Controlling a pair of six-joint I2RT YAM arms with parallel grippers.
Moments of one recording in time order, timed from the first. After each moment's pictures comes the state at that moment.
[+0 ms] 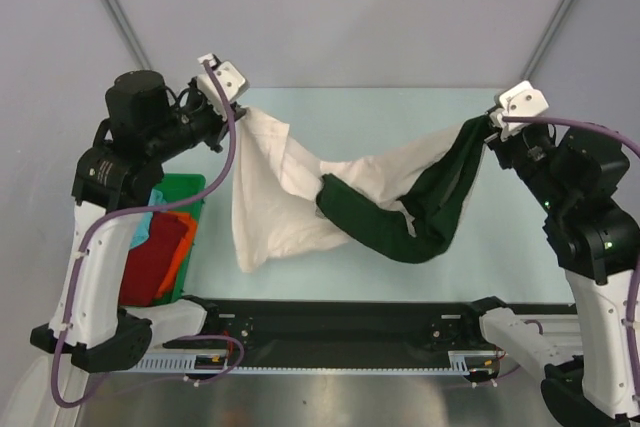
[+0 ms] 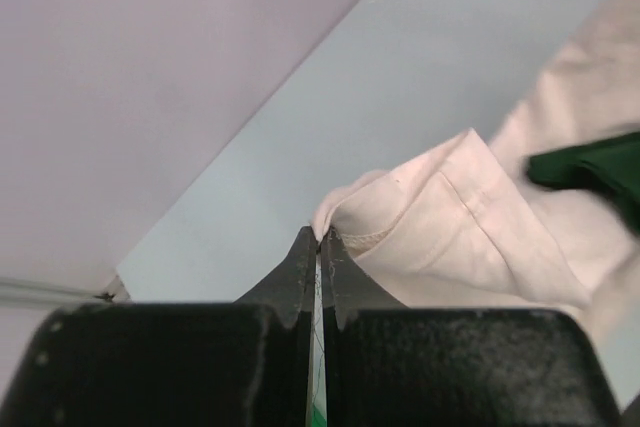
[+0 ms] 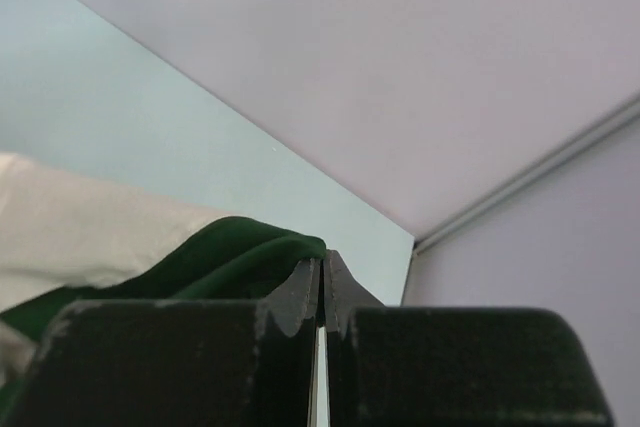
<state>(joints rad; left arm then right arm) -0.37 1.21 1.82 -0.93 0.31 0.47 0.28 0.92 1.58 -0.76 -0.02 -0.53</state>
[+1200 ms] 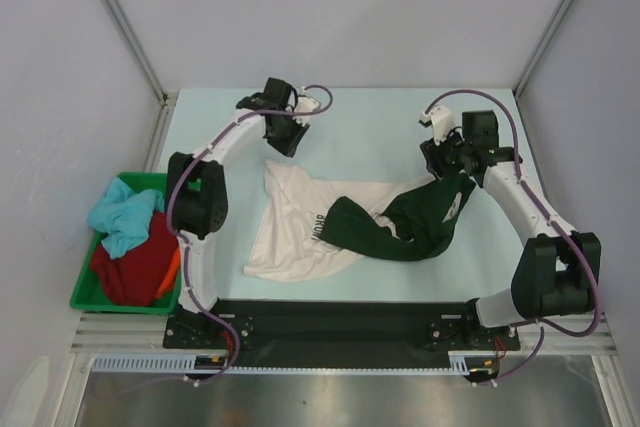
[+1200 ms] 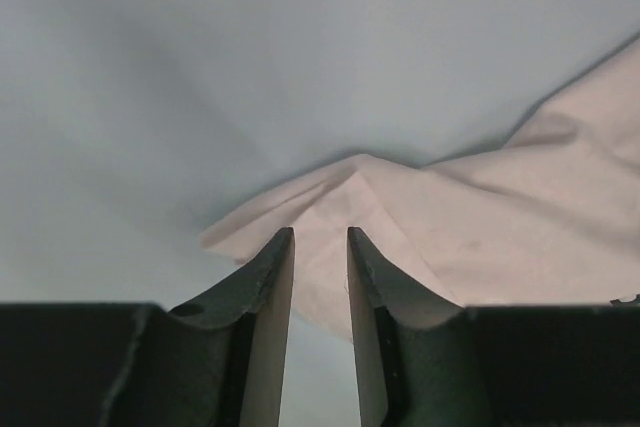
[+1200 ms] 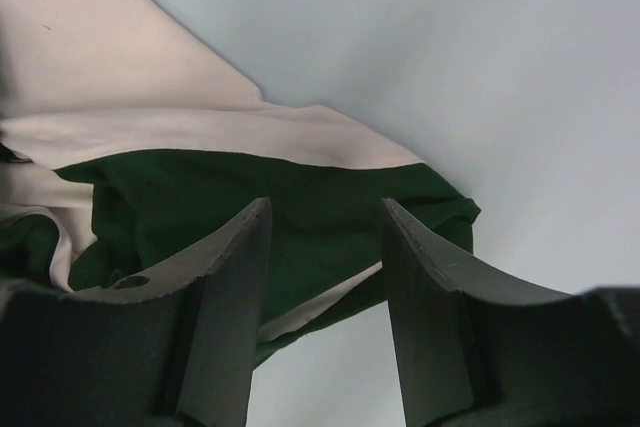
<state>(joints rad) -0.34 2.09 1.83 -0.77 0.15 0.36 0.10 1.43 1.12 -0.45 -0.28 -0.49</state>
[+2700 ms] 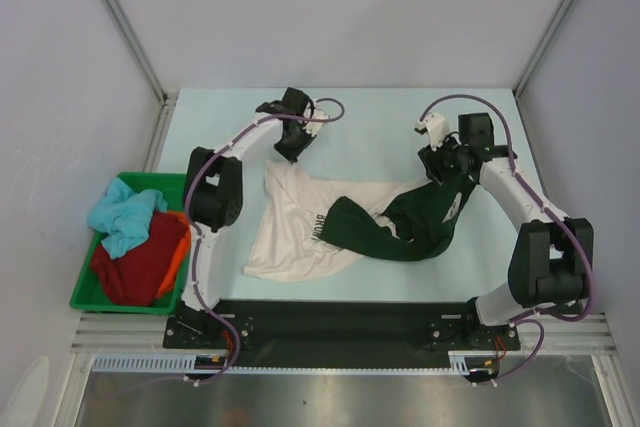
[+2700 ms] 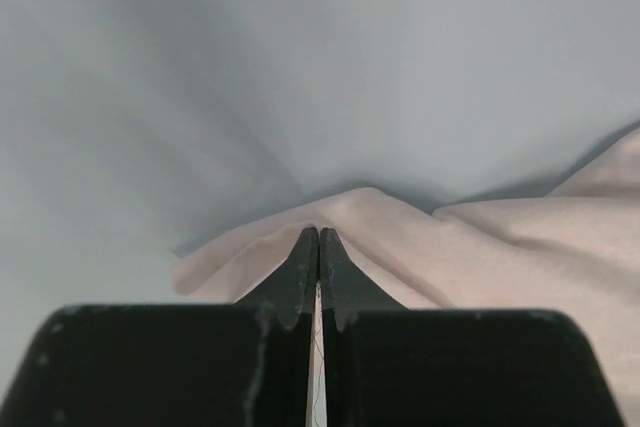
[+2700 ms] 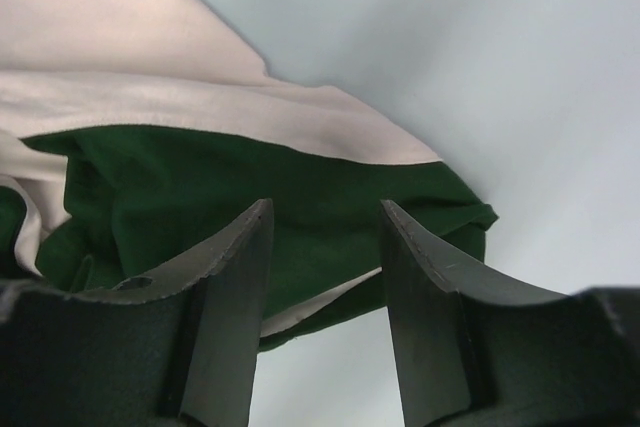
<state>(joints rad) -0.40 2.26 1.90 -0.81 0.00 0.34 0.09 1.50 1.12 -0.47 -0.30 -0.56</state>
